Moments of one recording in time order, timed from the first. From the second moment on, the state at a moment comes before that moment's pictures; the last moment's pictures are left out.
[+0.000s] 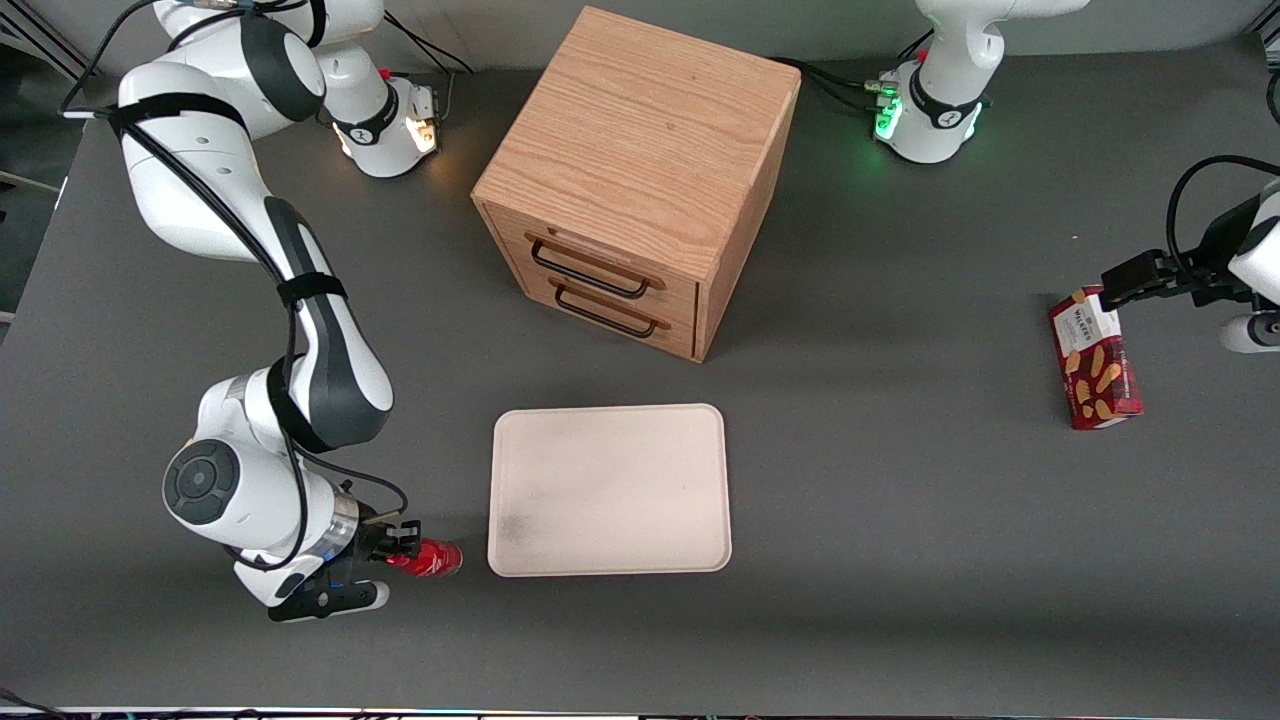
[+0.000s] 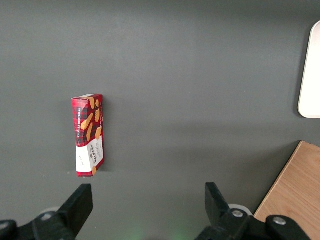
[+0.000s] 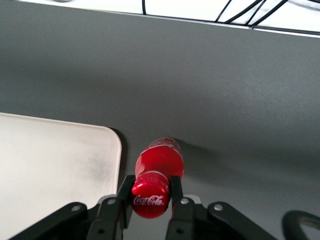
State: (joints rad) arm 0.11 0.90 0.16 -1.01 -0.08 2.03 0.10
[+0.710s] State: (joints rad) arm 0.12 0.80 0.16 -1.00 -0.16 1.91 0.11
